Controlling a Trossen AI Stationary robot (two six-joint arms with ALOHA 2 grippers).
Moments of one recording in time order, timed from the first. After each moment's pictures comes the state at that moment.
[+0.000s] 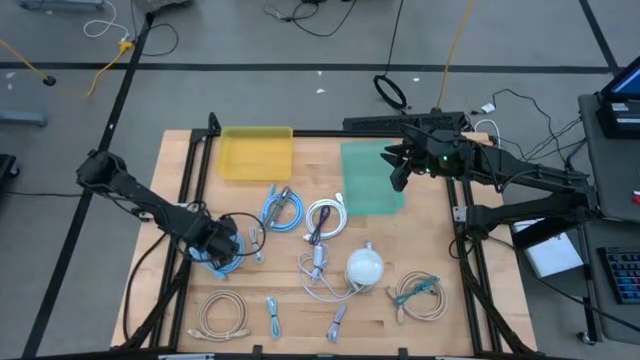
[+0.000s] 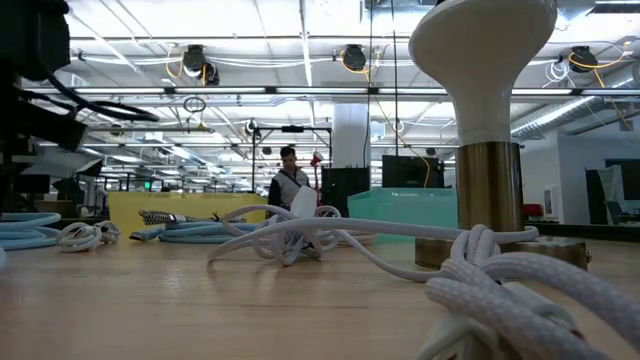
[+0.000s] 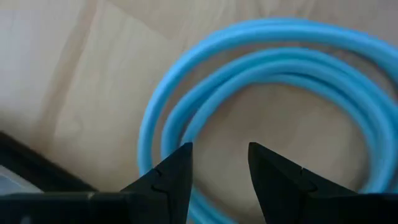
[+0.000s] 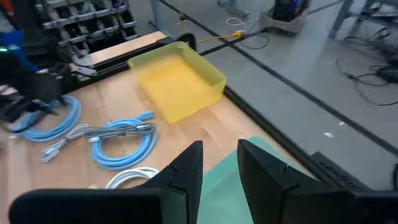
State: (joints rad) left arm -0.47 1.18 0.51 -0.98 -0.10 -1.01; right arm -0.21 1.01 1.10 -0.56 0.28 0.24
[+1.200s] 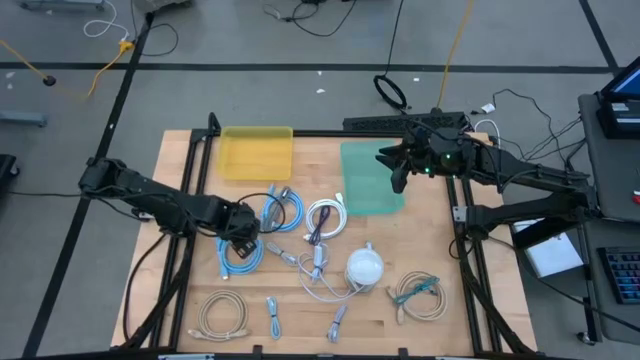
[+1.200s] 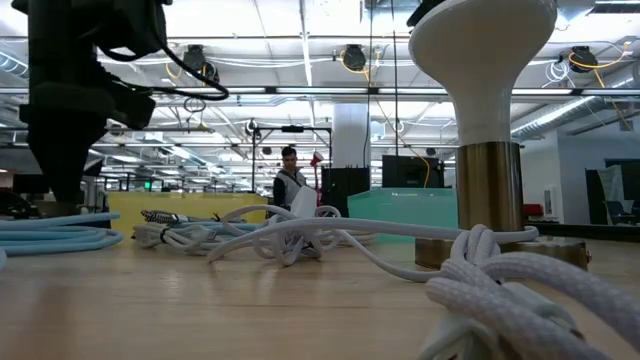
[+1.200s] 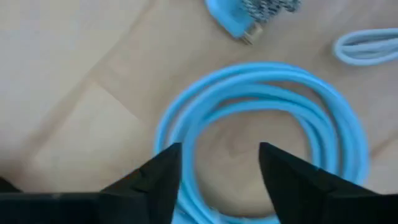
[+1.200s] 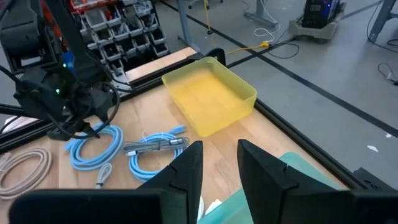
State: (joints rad) left arm -0.20 1.27 0.72 -0.96 -0.06 -0.94; right arm -0.22 1.01 1.10 -0.47 0.18 0.27
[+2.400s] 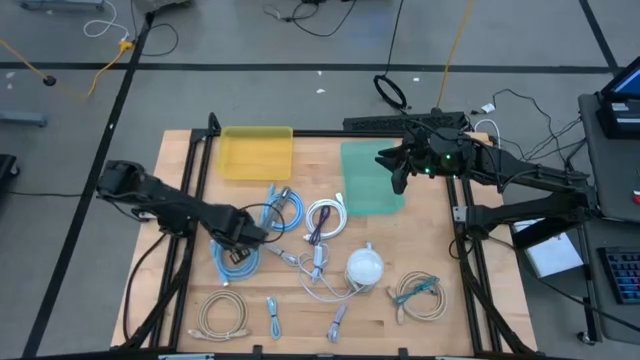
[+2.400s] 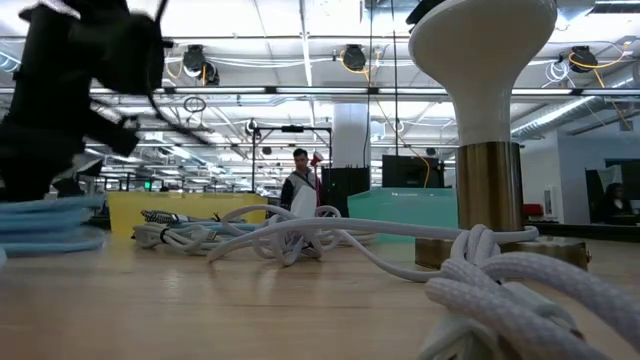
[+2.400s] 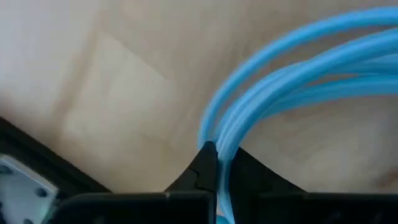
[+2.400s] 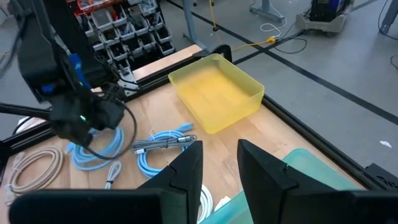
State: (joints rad) left arm -0.23 1.43 0.73 -1.11 0.00 -0.91; right arm -0.21 1.01 1.10 -0.47 0.15 0.30
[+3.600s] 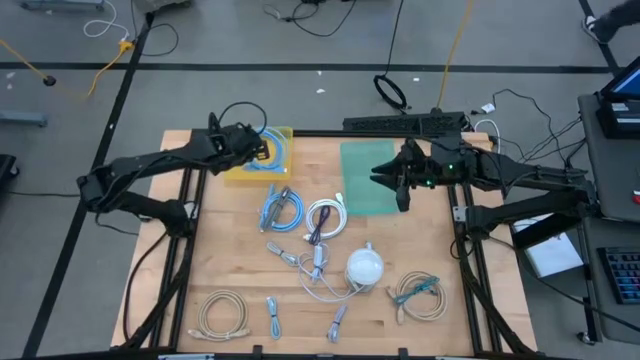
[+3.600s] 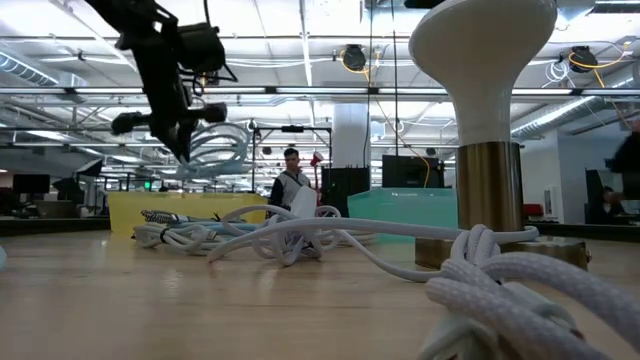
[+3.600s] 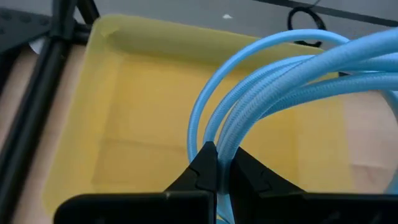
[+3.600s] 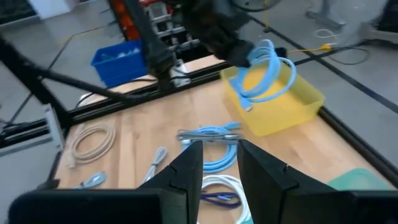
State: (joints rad) left arm 0.56 1.28 0.88 -0.67 -0.50 -1.01; right arm -0.10 1.01 1.10 -0.43 0.03 0.24
